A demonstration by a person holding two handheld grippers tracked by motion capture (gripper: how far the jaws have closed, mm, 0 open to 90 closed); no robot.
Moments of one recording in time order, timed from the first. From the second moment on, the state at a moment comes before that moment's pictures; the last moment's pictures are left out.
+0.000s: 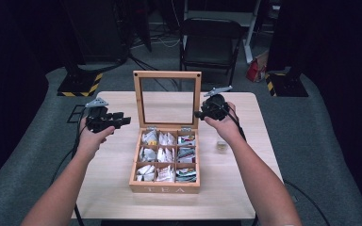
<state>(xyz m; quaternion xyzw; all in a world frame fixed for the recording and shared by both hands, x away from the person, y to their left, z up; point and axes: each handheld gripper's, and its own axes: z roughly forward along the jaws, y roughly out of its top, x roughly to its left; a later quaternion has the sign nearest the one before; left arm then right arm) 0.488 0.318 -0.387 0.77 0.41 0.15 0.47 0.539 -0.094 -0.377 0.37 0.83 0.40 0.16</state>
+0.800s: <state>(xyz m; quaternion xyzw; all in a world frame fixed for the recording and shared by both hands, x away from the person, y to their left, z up) 0.489 0.324 -0.389 0.77 0.41 0.15 0.47 0.553 -0.088 -0.371 0.38 0.82 0.41 0.13</state>
